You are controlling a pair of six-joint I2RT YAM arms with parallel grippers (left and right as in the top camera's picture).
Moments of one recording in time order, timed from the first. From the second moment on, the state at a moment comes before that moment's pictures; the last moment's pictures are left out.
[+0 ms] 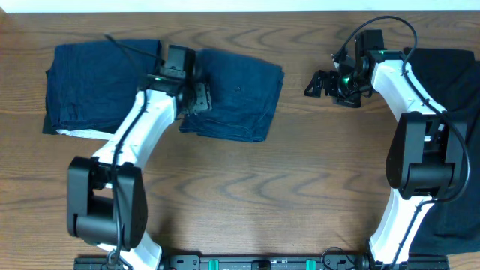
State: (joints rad) left arm -0.20 1.79 1.30 -0.66 0.04 -0.37; right arm 0.02 2.13 1.59 -0.83 -0.45 0.18
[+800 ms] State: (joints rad) left arm -0.20 1.98 1.30 -0.61 0.10 -0.49; right arm 0.02 2.13 1.59 -0.83 -0.45 0.18
